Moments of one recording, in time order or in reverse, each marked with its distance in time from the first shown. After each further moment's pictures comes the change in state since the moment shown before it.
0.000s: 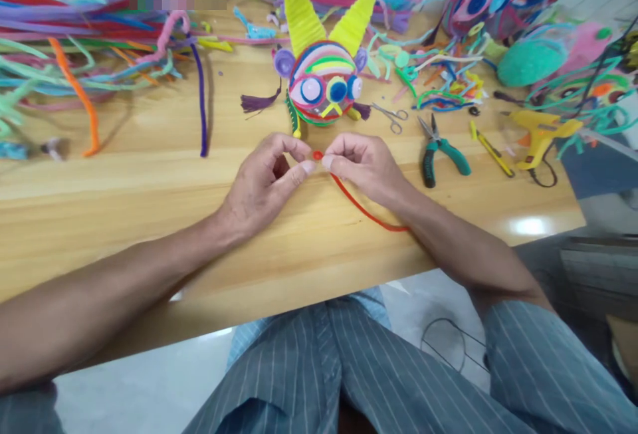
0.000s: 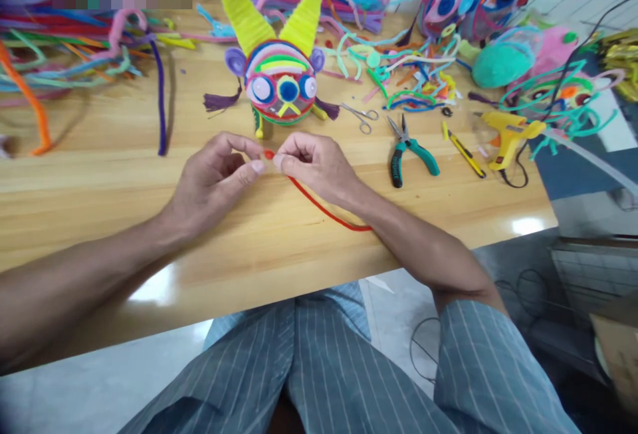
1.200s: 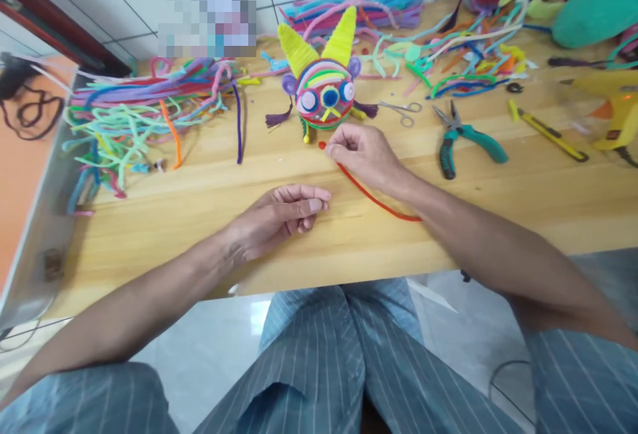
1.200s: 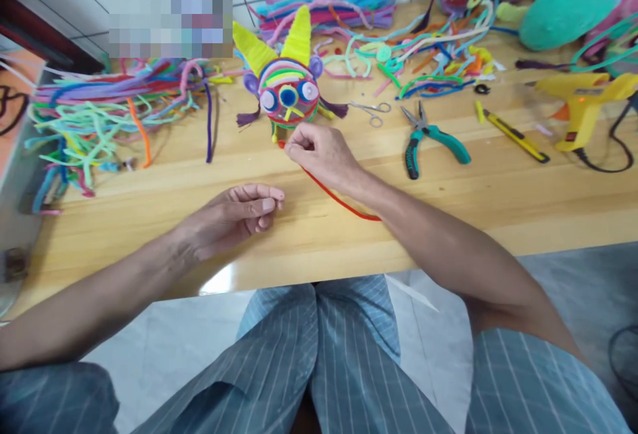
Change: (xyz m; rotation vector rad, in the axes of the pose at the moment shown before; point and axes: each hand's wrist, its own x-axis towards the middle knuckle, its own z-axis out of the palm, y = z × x) left_hand -0.039 0.037 0.012 -0.569 -0.151 -0.748; right_hand 0.015 0.019 0.001 0.013 0.098 -0.178
